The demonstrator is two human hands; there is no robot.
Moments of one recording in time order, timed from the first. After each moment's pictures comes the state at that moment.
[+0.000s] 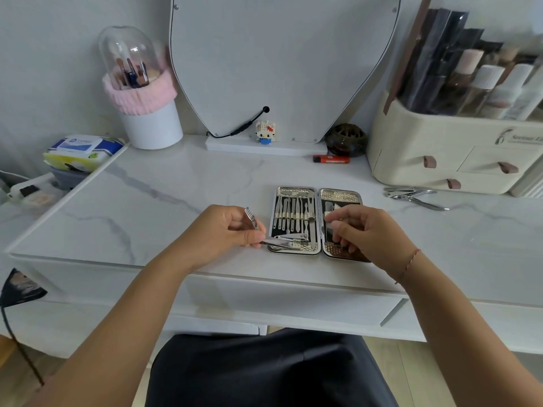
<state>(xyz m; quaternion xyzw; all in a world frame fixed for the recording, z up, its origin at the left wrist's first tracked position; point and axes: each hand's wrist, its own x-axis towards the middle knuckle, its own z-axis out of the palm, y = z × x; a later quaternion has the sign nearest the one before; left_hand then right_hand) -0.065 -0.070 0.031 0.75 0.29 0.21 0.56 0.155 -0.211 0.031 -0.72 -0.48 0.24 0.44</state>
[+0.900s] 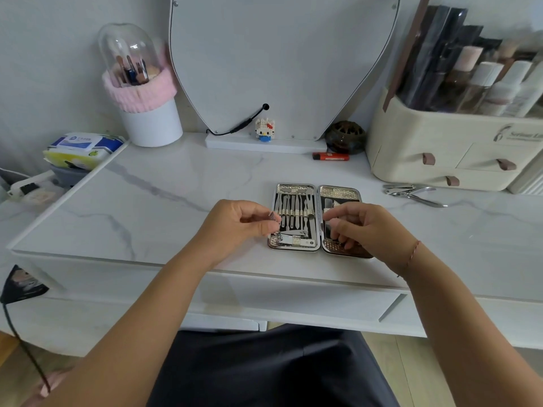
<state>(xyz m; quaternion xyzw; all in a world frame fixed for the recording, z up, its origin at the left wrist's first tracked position) -0.048 -0.083 0.031 0.73 0.27 0.27 0.57 0.157 -0.212 0.033 -0.70 -0.47 0.31 0.45</state>
